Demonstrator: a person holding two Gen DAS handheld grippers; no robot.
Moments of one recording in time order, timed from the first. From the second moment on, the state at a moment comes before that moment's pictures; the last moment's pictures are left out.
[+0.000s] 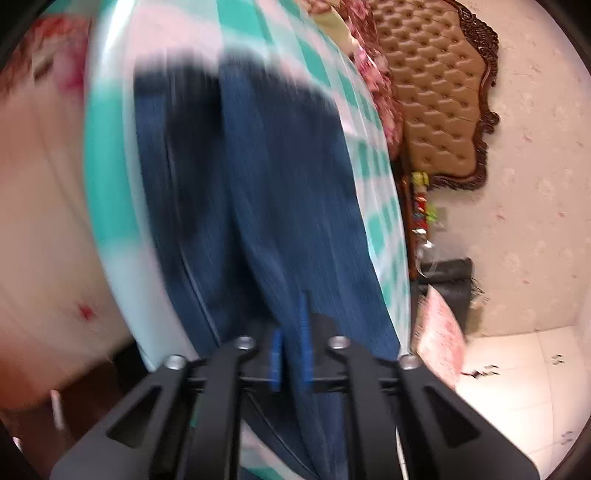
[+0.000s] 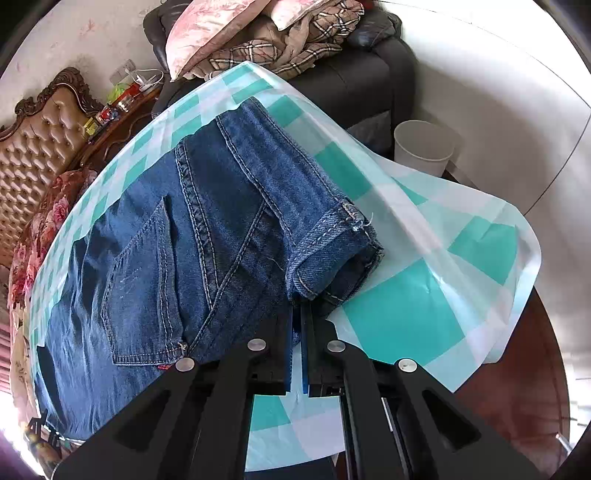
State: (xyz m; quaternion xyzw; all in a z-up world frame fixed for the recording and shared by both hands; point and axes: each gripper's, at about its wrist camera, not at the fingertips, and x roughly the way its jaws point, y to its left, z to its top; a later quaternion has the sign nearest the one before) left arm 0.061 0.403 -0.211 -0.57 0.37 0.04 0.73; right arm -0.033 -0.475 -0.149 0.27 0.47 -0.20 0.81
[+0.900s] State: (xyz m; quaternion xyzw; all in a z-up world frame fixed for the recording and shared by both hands) left arm 0.024 0.433 -0.207 -0.56 0.36 0.07 0.74; right arm -0.047 -0.473 -0.140 0.28 0.44 -0.23 0.82
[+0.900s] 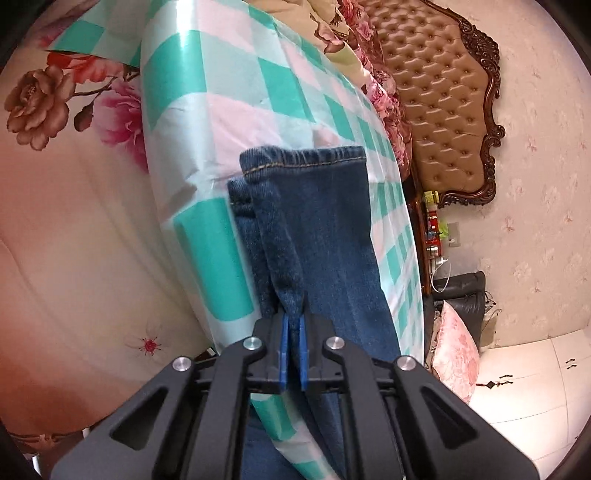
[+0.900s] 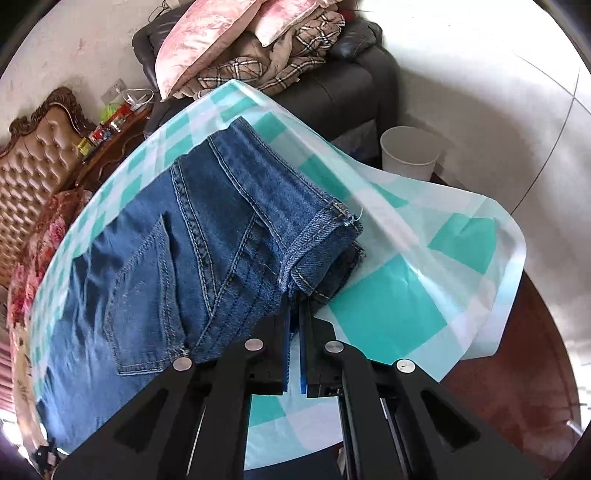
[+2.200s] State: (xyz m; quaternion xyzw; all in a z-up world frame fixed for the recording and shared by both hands) left arm 0.140 0.418 -0.144 -0.23 0.41 0.15 0.87; right arm 0.244 -0.251 -0.141 -0.10 0.47 0.14 0.87
